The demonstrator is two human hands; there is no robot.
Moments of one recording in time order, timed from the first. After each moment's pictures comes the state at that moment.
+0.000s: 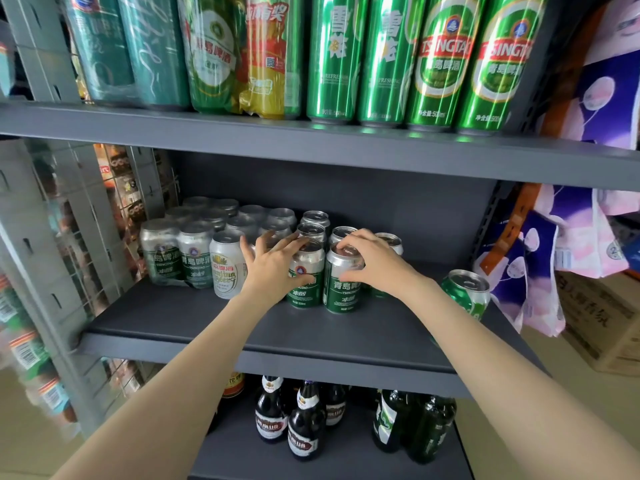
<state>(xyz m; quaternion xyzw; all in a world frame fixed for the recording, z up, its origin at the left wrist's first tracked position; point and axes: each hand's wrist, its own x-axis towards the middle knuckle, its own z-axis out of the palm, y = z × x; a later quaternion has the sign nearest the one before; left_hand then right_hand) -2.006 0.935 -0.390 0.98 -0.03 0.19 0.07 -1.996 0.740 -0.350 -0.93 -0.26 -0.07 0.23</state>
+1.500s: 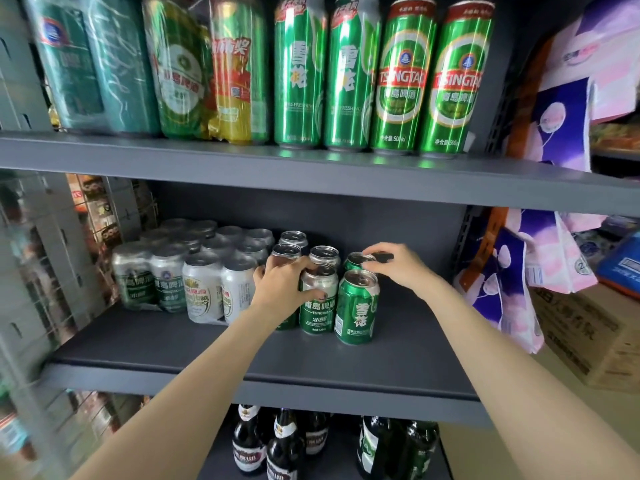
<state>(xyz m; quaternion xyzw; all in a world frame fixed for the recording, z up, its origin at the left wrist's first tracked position) -2.008 0.880 -0.372 0.97 -0.05 0.17 0.19 -1.952 0.663 -0.347 -0.90 -0.11 -0.05 0.42</state>
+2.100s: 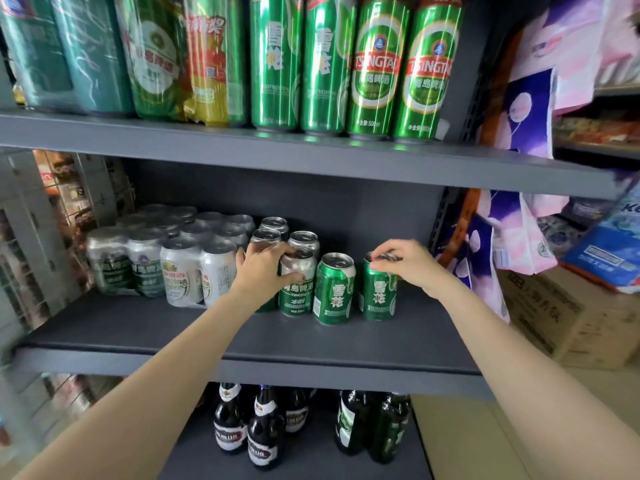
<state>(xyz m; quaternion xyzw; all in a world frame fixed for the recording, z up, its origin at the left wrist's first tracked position) -2.008 0.879 -0.377 0.96 -0.05 0.18 0.19 -1.986 0.619 -0.349 -0.89 -0.09 -0.05 0.45</state>
